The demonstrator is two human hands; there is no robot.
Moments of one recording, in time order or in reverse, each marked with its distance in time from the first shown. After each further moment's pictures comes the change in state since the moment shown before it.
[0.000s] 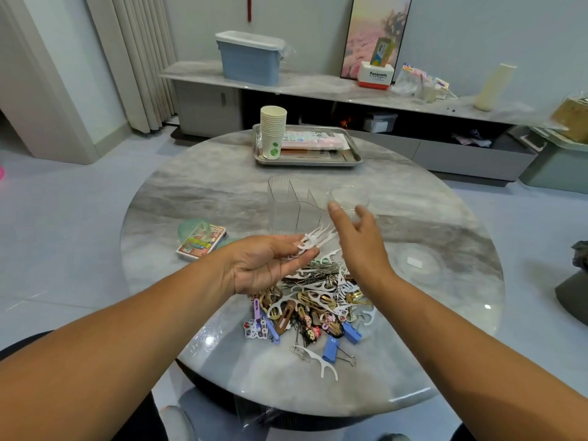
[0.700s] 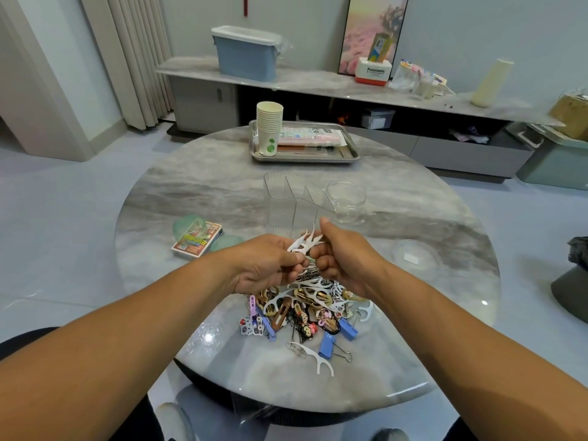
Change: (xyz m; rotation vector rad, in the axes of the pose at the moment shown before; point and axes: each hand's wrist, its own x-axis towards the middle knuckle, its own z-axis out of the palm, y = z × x) left_hand 0.005 -0.010 0.006 0.565 0.054 0.011; right_hand 0.000 0.001 0.002 0.334 -0.396 0.306
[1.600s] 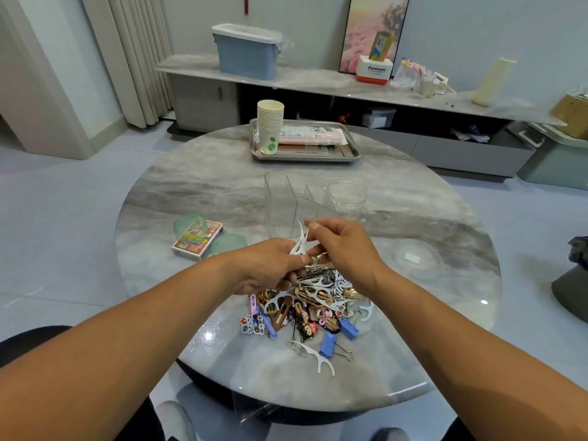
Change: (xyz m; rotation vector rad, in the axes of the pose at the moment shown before) left_hand -0.002 -0.002 0.006 0.336 0.073 0.013; right_hand 0.007 0.007 -0.002 -0.267 0.103 -0.350
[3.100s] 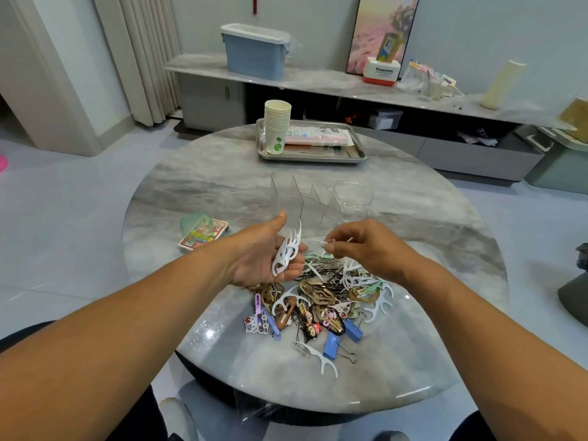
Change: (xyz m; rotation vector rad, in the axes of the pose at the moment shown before) left_hand -0.003 0.009 -0.028 -0.451 -0.044 -0.184; right_hand 0.009 -0.005 -0.047 -0.510 -0.279 -0.115
